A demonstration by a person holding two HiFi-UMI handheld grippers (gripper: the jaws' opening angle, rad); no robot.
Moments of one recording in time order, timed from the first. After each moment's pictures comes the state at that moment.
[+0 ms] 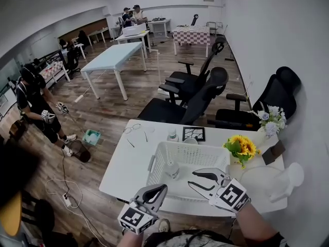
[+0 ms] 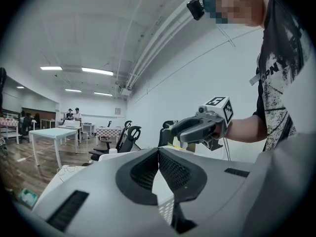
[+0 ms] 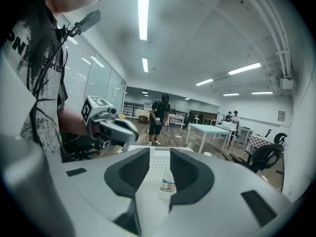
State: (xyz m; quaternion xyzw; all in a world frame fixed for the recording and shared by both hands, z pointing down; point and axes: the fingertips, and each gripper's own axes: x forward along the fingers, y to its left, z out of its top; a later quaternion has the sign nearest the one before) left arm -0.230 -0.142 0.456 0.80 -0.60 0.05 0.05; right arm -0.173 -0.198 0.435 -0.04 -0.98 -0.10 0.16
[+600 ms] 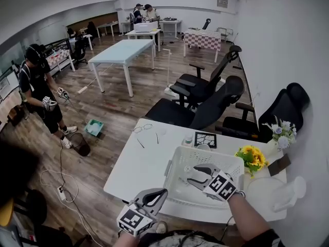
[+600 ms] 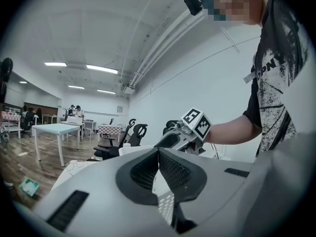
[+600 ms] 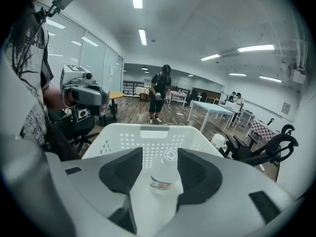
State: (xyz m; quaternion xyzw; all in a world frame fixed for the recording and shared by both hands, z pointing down) left arm -0.298 -0.113 0.469 0.79 -0.60 0.04 0.06; right arm -0.272 -0.230 0.524 -0.04 -0.95 -0.09 0.30
